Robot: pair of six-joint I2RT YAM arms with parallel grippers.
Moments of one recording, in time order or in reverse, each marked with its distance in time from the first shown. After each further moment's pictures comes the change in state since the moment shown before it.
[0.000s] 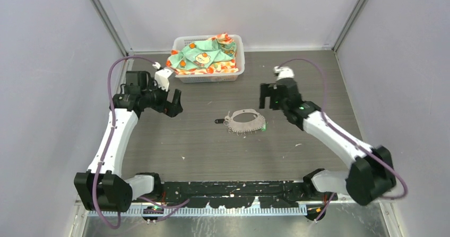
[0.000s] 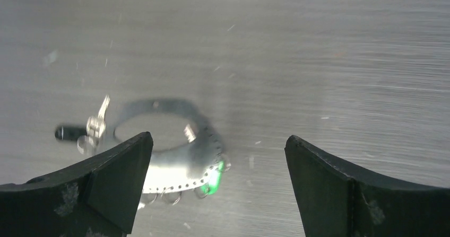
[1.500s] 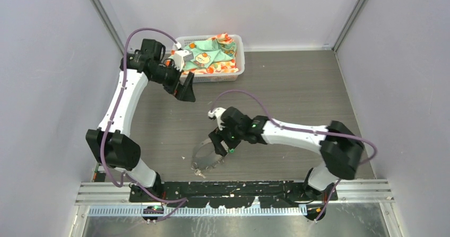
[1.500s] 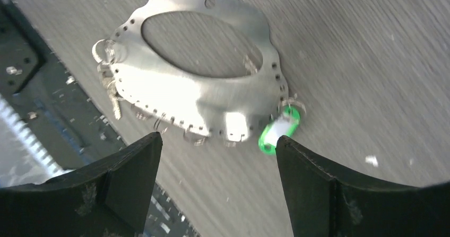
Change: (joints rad) left arm -0.114 0.413 0.565 -0.389 0.248 0.117; right arm 0.487 0.161 0.050 -0.057 -0.374 0.004
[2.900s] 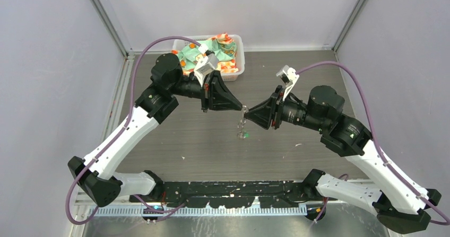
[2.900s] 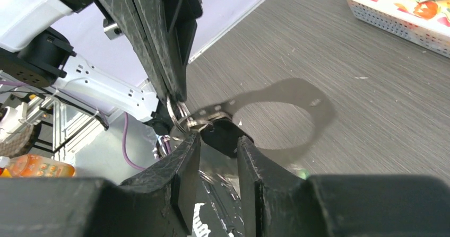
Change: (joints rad) left arm -0.492 -0.347 -0.342 1.166 0.452 -0.710; right arm -0.188 -0.639 0.243 -0.167 -0.162 0.139
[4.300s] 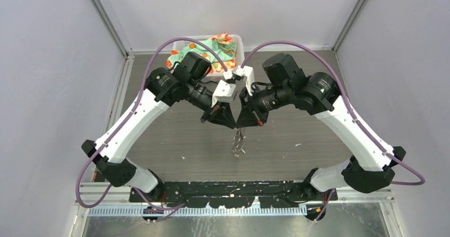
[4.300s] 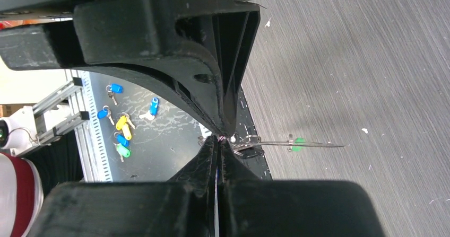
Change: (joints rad) left arm -0.103 0.227 0.442 -1.183 -0.106 0.993; right arm 0.032 0.510 0.607 -0.678 -0.271 -0.349
